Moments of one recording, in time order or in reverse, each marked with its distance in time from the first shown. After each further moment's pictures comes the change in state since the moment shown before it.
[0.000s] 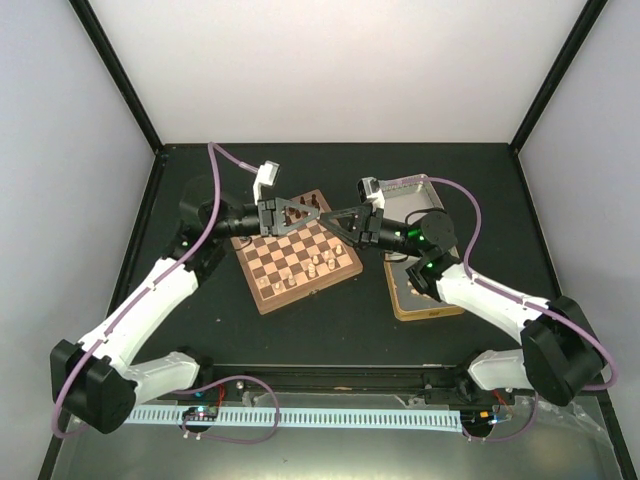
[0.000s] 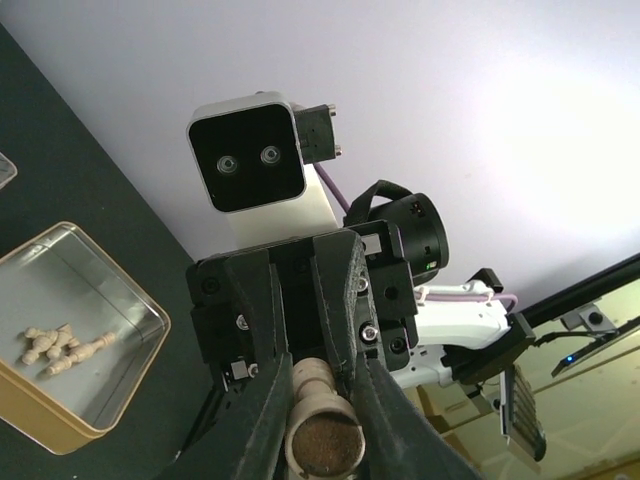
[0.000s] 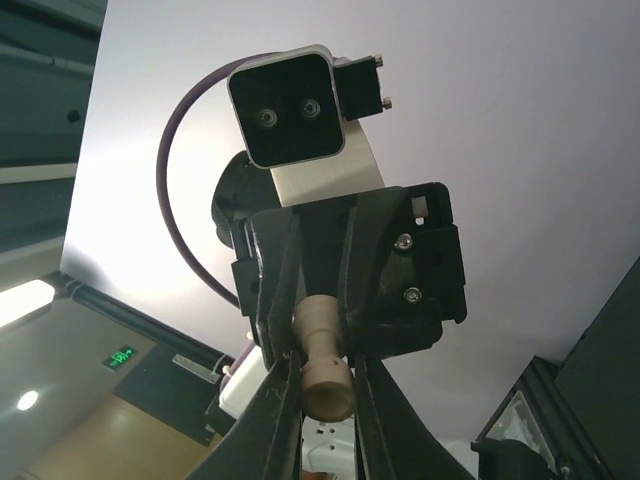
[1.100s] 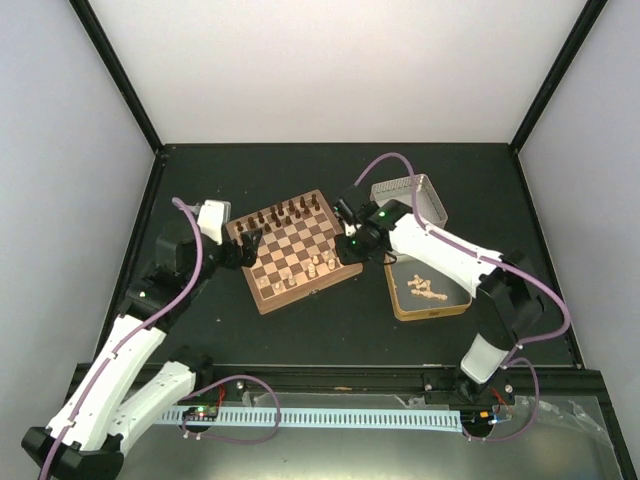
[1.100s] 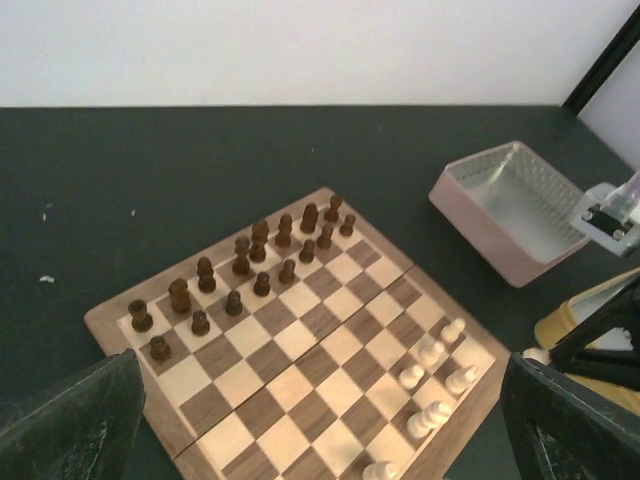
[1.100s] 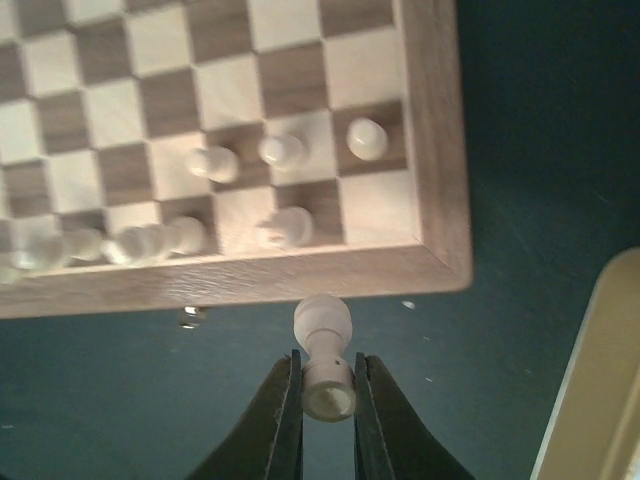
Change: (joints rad) left arm 0.057 -0.395 -0.104 -0.725 -0.997 0.766; right arm 0.099 0.359 0.624 -1.811 0.715 -1.019
